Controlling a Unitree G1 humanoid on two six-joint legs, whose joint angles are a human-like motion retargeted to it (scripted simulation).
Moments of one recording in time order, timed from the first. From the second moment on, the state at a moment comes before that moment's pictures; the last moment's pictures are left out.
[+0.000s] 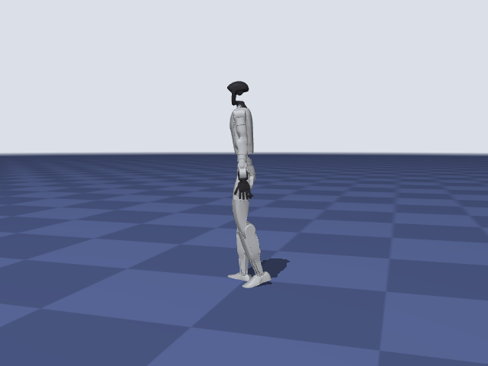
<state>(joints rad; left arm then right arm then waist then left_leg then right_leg) 0.03 0.08 0.33 1.45 0.25 0.09 -0.16 -0.09 -0.13 -0.09 1.62 -0.70 -0.02 0.08 -0.09 -0.03 -0.01 -0.05 0.02 0.47 0.29 -0.09 0.02 -0.05 -0.09 -0.72 -0.03 -0.08 -0.11</state>
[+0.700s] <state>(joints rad) 0.04 0.13 0.38 1.53 0.26 0.10 -0.18 -0.04 -0.11 -0.12 1.59 -0.64 -0.07 0.02 -0.16 0.02 -0.03 0.01 -0.05 0.32 0.02 -0.10 0.06 -0.06 -0.01 -0.44 0.21 -0.12 -0.07</state>
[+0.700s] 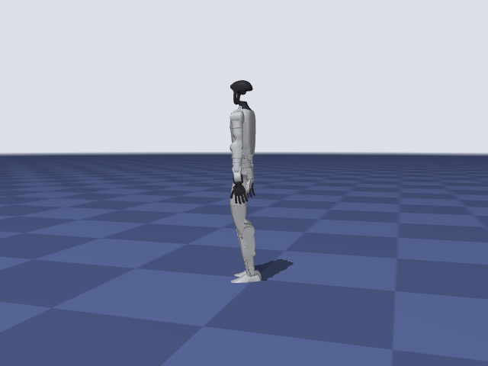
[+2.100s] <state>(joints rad) 0.04 0.13 0.36 1.52 0.27 0.09 -0.18 -0.02 -0.12 -0.16 1.62 -0.50 -0.10 0.00 -0.20 0.01 -0.03 -0.01 -0.04 0.22 0.03 -0.04 0.03 -0.03 0.04 -0.36 0.06 -0.04 -0.07</state>
